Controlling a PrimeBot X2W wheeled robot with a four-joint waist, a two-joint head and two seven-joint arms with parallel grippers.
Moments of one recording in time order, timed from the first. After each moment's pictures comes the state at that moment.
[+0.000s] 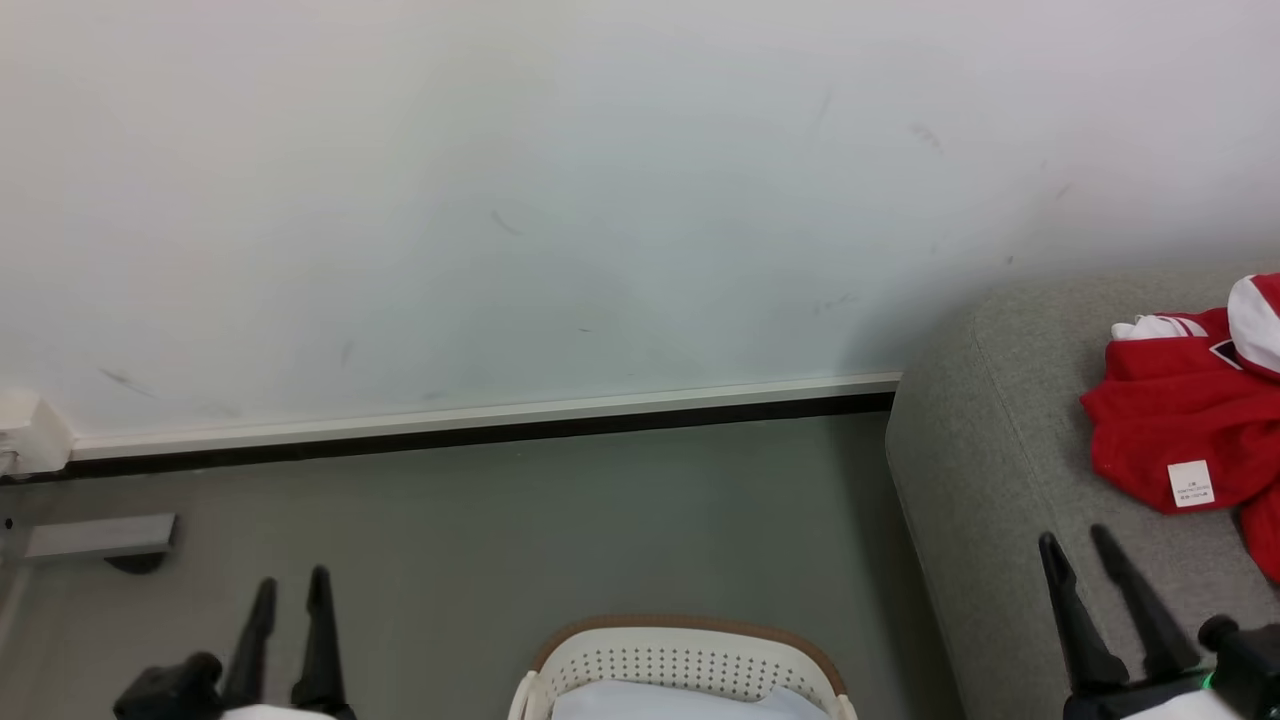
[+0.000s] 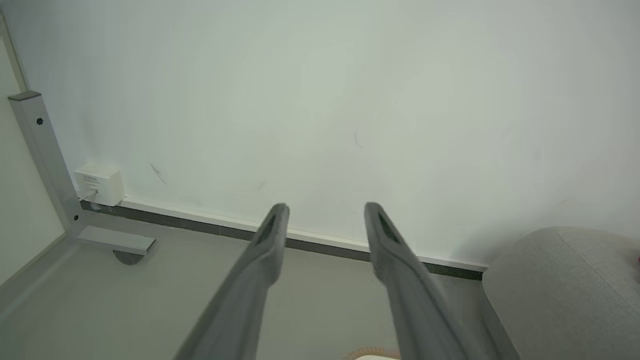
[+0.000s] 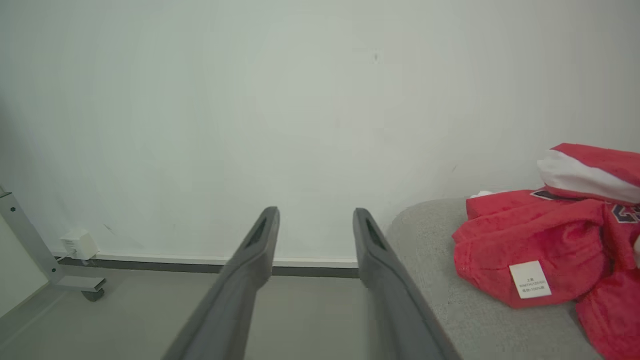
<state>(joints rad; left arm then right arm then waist) -0.07 0.06 0.10 0.29 -0.25 -0.06 -0.26 -0.09 -0.27 0.20 0.21 0.47 0.13 -0.26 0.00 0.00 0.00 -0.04</state>
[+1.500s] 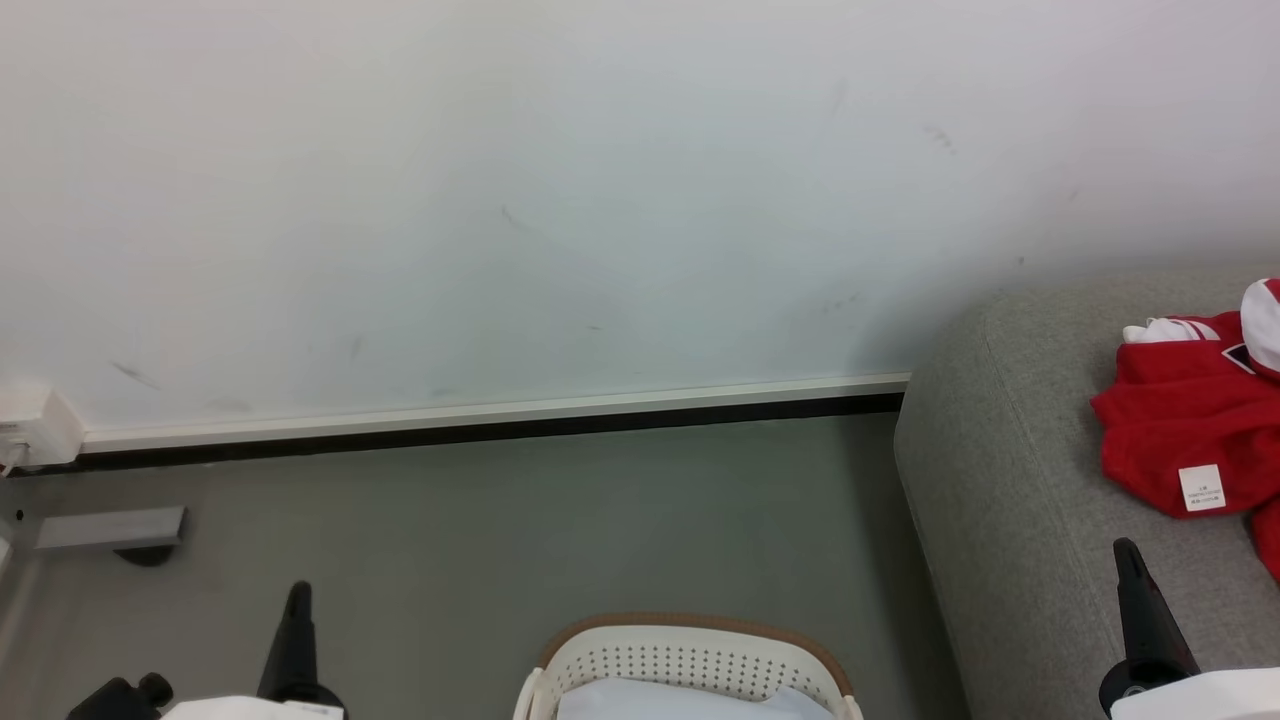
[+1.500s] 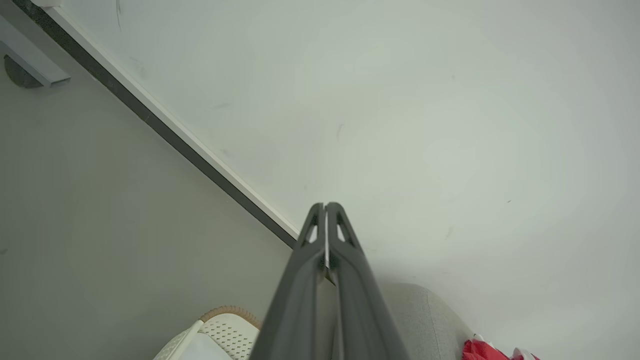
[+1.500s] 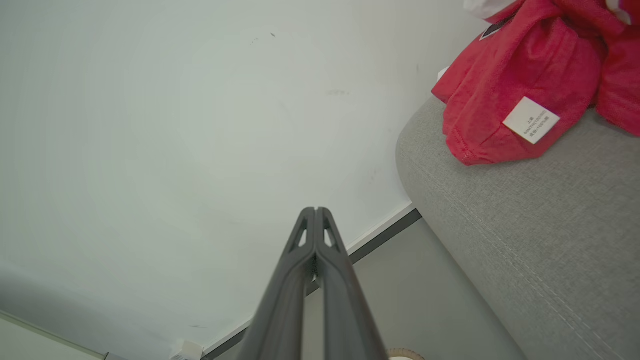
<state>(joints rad) -0.06 0.04 0.11 0.29 -0.89 -0.09 -0.08 -0.07 -0.16 0.07 0.24 1.01 0.13 -0.09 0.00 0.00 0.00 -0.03</state>
